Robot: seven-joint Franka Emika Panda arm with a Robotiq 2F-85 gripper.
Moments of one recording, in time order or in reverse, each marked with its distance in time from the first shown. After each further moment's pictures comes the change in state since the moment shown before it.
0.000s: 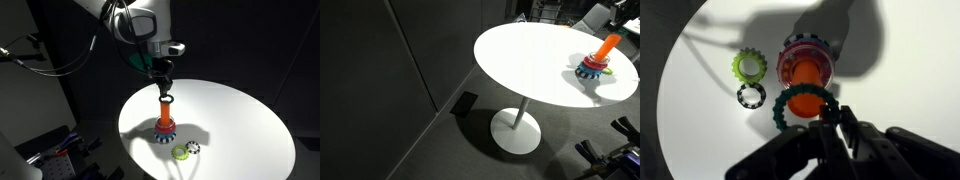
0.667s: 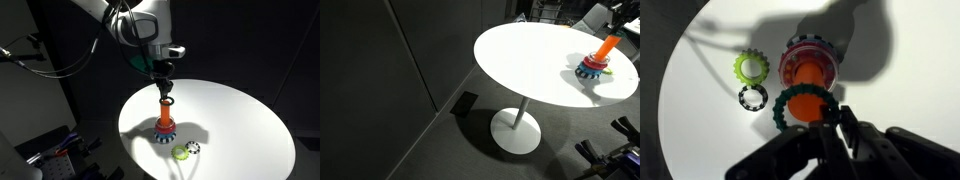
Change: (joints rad) arm 0.006 0.030 0.000 0.013 -0.030 -0.001 0.019
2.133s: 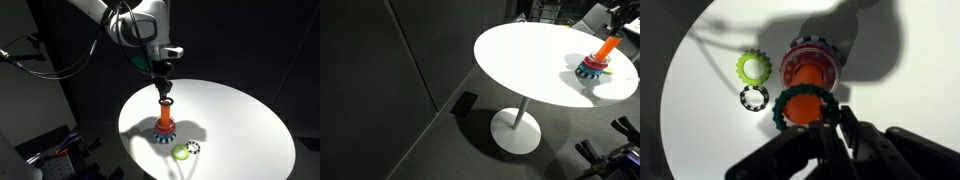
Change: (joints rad) arm 0.015 0.003 -0.001 -0.005 -0.044 -0.001 0.014
